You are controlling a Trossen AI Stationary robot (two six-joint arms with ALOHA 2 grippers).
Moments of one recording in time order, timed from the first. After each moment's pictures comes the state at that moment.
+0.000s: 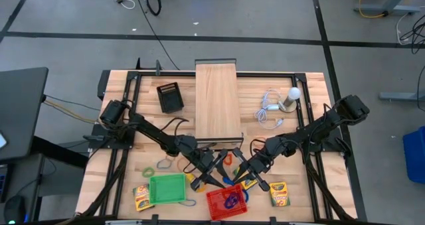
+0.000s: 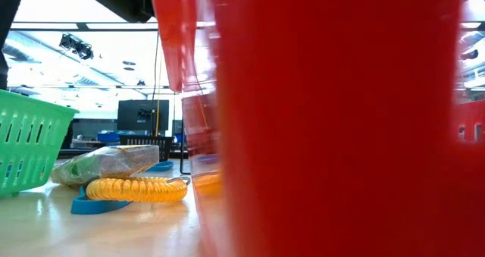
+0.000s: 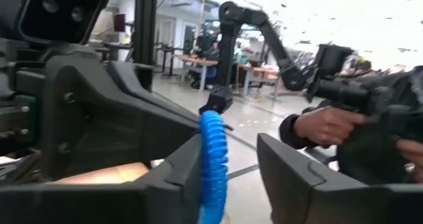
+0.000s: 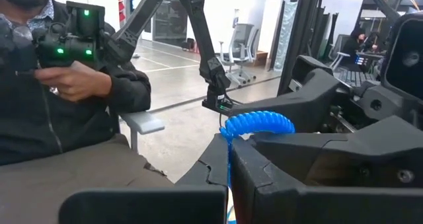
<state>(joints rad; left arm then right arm) -0.33 1.91 1.03 1.03 0.35 -0.13 0.43 1.52 0.70 0.81 -0.28 -0.11</state>
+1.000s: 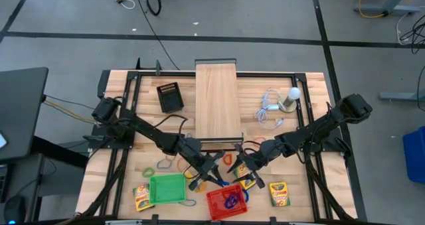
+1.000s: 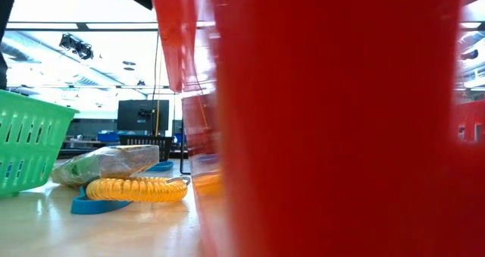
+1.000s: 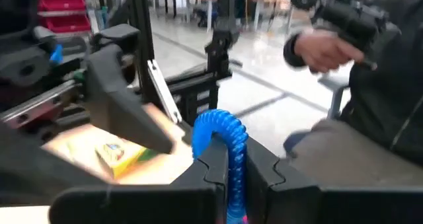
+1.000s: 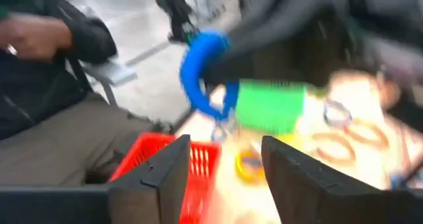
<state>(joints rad) -0.36 1.80 1.04 0.61 0.31 0.09 0.43 1.47 0.70 0.47 -0.11 0.04</state>
